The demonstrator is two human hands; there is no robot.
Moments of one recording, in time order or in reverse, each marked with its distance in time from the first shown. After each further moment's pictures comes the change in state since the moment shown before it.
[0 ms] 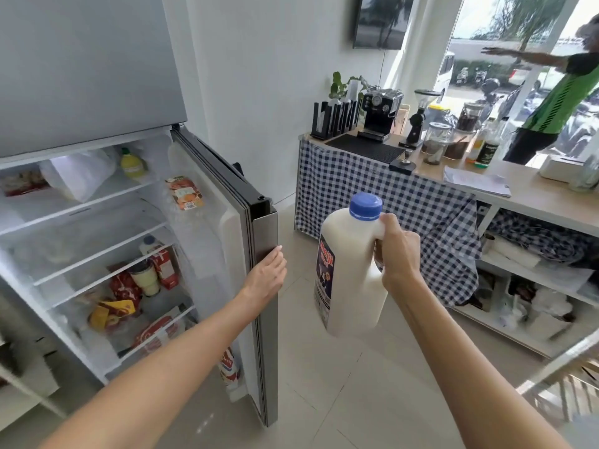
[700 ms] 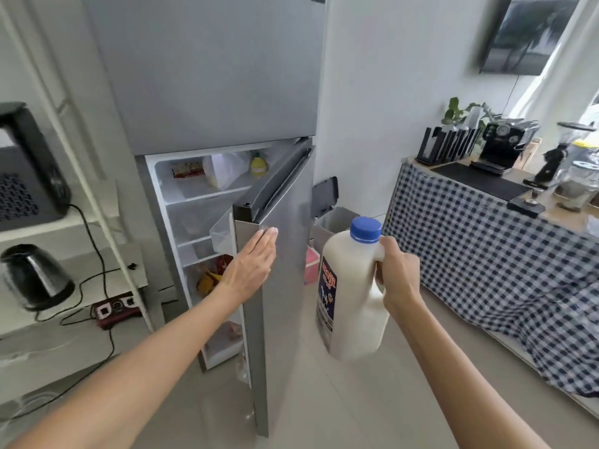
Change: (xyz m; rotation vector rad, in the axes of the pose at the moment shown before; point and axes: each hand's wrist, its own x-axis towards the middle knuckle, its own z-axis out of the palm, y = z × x) left_hand -0.205 -0.103 0.050 0.014 -0.057 -0.520; right_hand -0.094 0.020 0.134 -0.014 -0.356 0.061
